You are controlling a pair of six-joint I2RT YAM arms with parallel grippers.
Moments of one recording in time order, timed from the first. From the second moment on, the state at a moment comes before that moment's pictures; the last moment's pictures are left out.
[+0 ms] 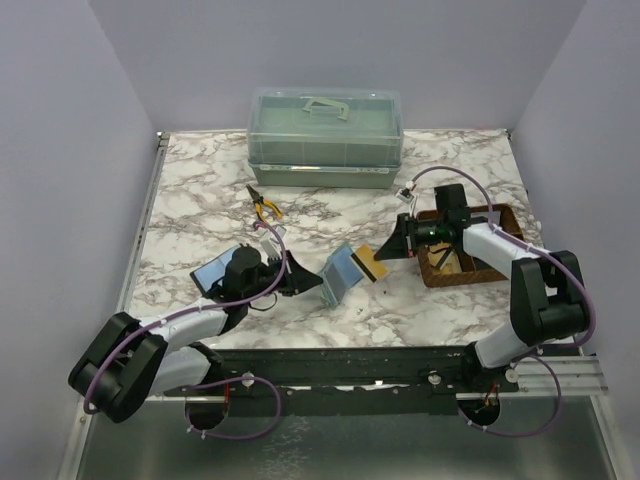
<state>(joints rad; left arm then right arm) -0.58 1.16 0.28 0.58 0.46 -0.82 0.19 1.55 0.85 -0.21 -1.18 0.05</state>
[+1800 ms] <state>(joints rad) -0.52 1.29 0.28 0.52 0.54 -0.76 -0.22 1.26 0.98 -0.53 -0.78 -0.43</state>
